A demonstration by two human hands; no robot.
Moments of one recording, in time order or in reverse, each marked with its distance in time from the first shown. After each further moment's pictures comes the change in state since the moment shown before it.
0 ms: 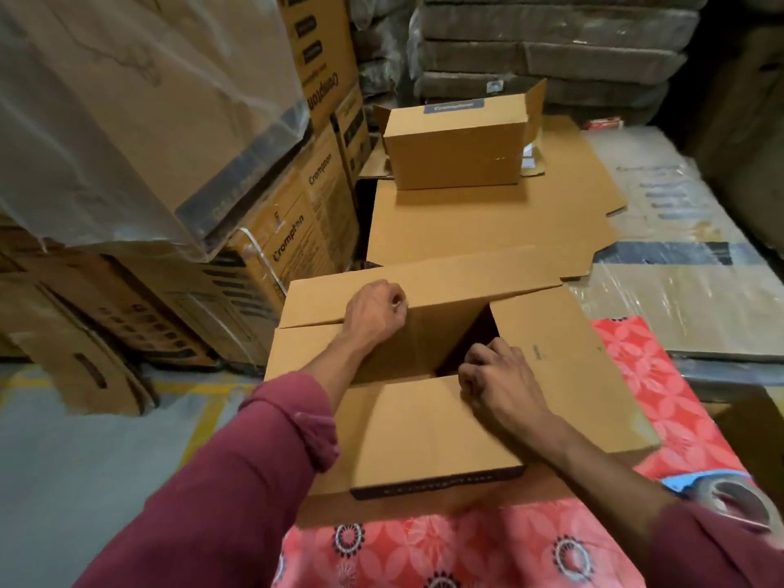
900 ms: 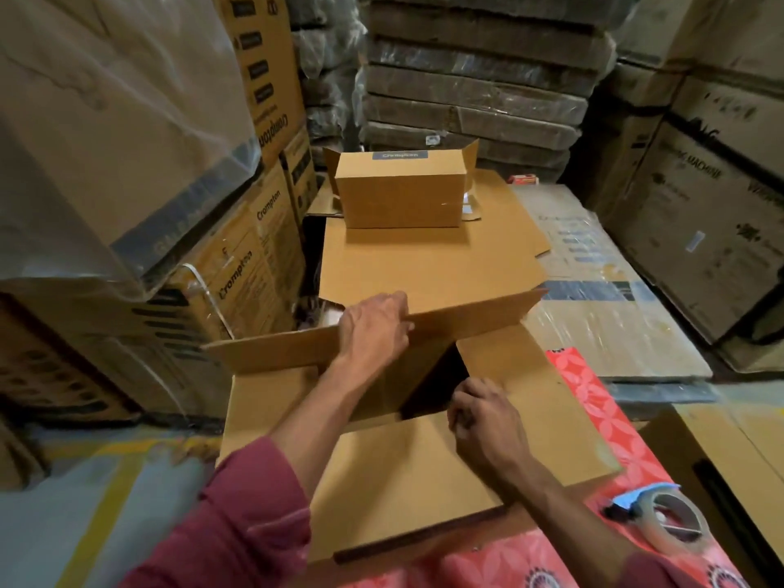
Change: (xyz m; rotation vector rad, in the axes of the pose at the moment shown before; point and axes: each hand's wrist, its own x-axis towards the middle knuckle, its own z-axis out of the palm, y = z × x) left_hand -0.004 0.062 -0.055 0.055 0.113 0.123; right_hand -0.011 -0.012 -0.003 0.070 0.248 0.243
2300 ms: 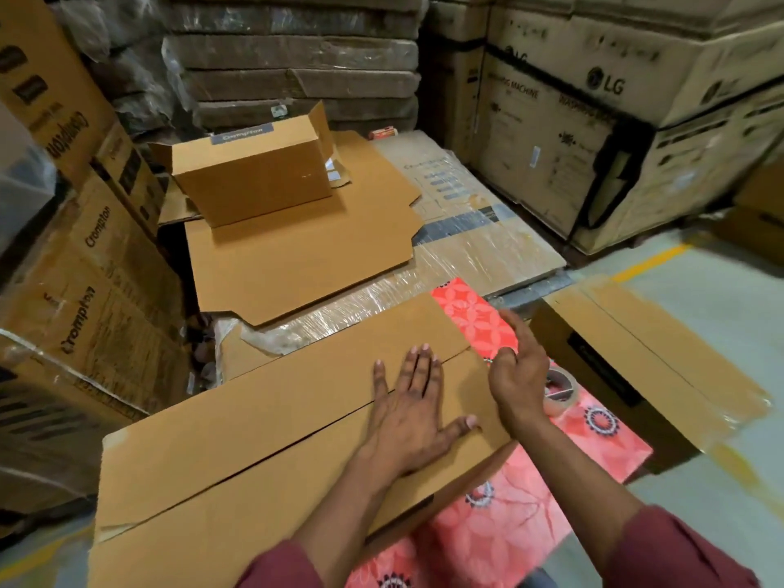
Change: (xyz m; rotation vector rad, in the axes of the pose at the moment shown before) left_hand -0.143 0.143 0.101 0.050 -0.557 0.564; right_hand -0.096 0.083 -0.076 0.480 0.635 0.778
